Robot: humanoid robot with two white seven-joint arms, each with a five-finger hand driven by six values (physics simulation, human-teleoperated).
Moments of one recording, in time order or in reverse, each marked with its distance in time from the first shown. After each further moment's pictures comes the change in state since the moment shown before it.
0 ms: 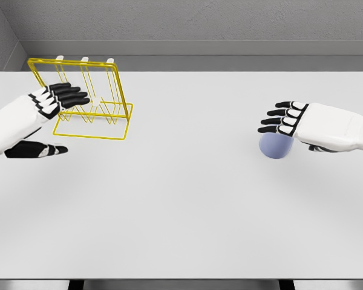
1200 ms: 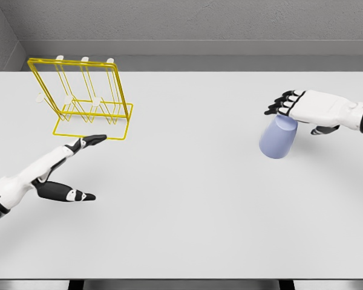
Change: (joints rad) left arm -0.037 0.052 -0.442 0.003 0.613 0.168 -0.038; right arm -0.259 0.225 0.190 0.414 0.119 0.000 0.109
